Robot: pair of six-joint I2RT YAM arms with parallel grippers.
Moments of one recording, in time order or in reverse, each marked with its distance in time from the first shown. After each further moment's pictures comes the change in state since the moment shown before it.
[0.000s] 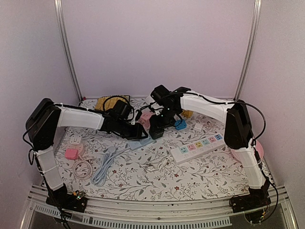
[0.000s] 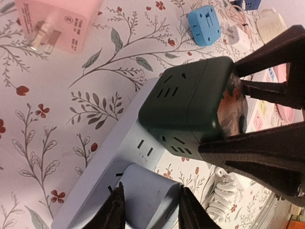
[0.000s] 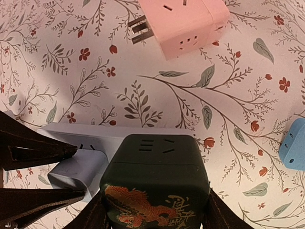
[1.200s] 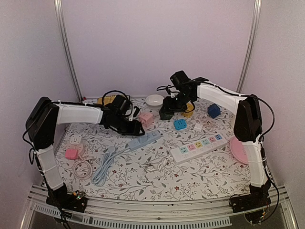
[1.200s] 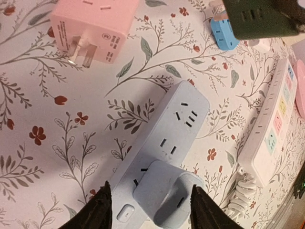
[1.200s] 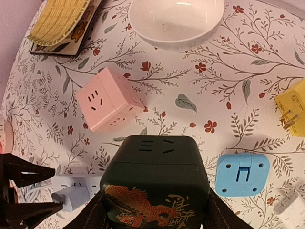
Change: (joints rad) left arm 0.029 0.002 0.089 -0.137 -0.044 0.109; right arm -0.174 -0.080 -0.047 0.143 -0.054 0.066
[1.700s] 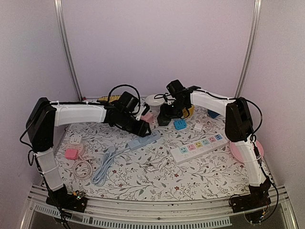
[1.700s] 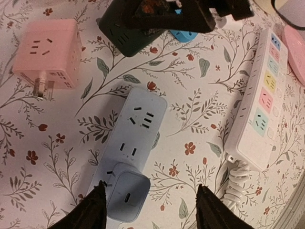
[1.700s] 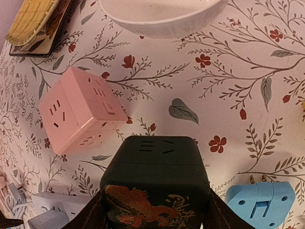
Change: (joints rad) left arm -0.092 -0.023 0.089 -0.083 -0.071 0.158; right arm -0.012 0.155 0.049 0.085 -0.016 0.024
